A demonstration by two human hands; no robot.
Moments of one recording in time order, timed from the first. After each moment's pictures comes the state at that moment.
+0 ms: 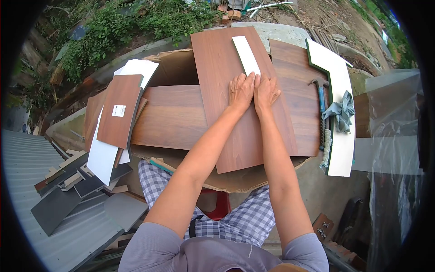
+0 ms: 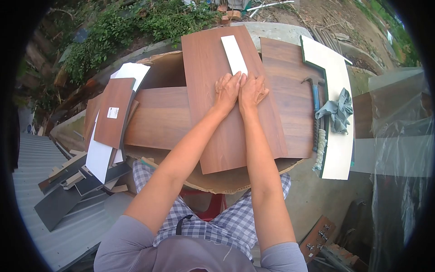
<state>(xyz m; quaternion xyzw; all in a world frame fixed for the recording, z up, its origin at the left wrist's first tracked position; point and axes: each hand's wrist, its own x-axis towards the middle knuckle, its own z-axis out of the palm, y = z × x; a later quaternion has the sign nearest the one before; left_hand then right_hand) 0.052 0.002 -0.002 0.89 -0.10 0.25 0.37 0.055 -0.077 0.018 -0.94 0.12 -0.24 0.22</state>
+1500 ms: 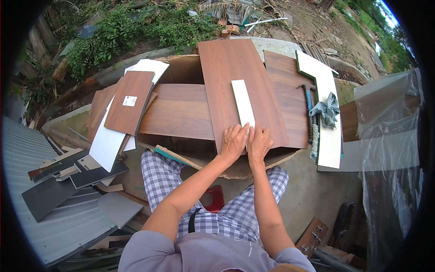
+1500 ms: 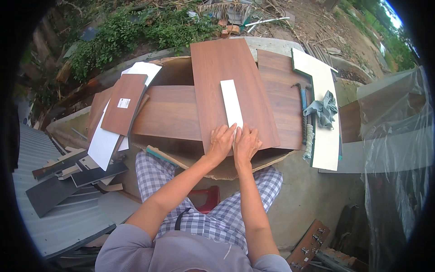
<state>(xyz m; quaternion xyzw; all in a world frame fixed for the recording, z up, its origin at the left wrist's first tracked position) -0.137 0.020 0.002 0.89 -0.16 0.20 0.38 -0.140 -0.075 0.021 -0.95 0.09 -0.21 0.19</state>
